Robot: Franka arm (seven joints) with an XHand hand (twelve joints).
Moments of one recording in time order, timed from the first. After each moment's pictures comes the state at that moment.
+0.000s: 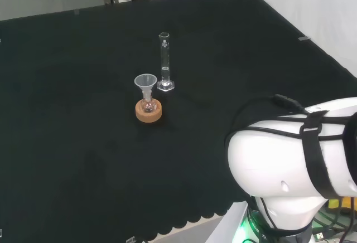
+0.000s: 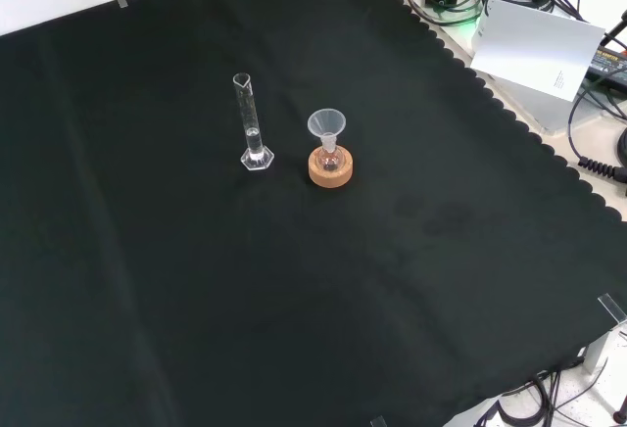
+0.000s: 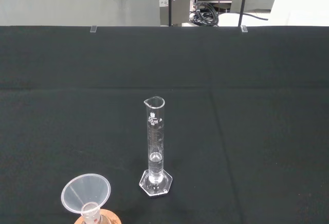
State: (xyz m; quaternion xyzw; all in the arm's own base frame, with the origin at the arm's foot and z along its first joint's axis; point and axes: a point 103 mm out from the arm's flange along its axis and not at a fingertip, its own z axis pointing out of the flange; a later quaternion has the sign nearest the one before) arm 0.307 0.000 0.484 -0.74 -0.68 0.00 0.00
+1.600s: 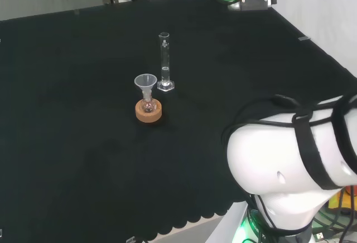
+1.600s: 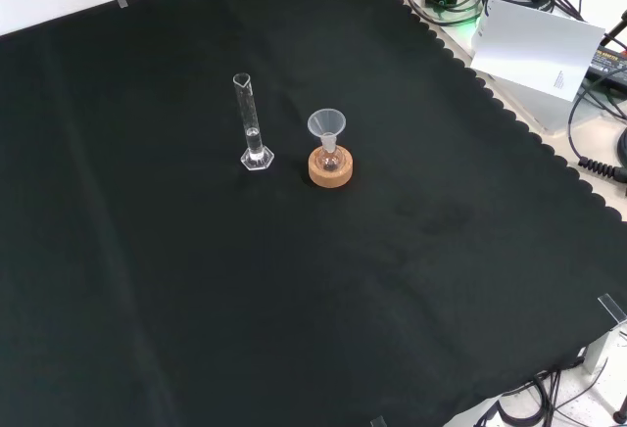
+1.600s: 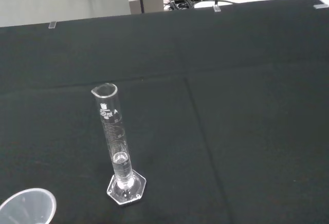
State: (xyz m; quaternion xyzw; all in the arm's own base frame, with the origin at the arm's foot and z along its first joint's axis) arm 0.357 -0.053 0.405 -0.77 -0.64 -0.02 0.03
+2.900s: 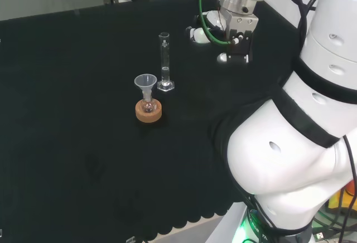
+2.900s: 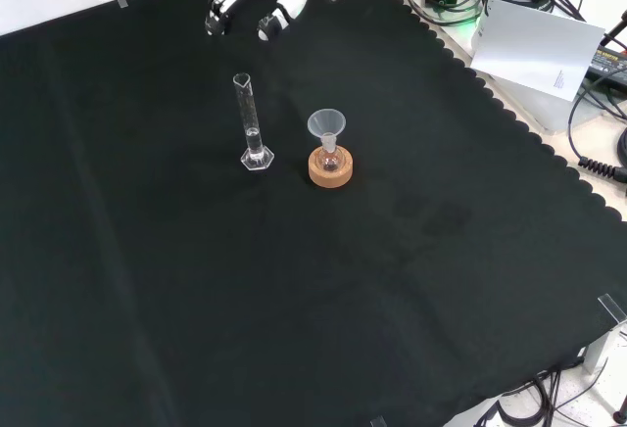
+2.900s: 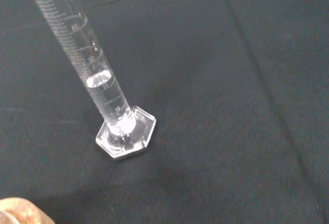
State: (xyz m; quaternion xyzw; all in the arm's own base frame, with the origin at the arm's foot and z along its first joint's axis) arm 0.446 -0.085 0.205 -0.74 -0.66 -0.06 0.12
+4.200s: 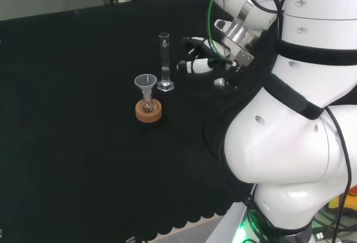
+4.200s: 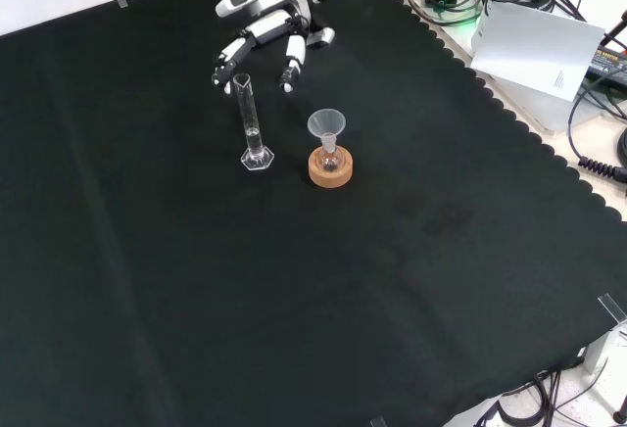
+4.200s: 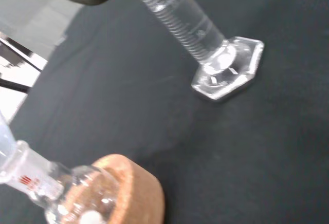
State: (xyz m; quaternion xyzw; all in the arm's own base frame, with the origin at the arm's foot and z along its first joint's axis) arm 0.464 -0.065 0.105 -0.62 -0.70 -0.23 0.28
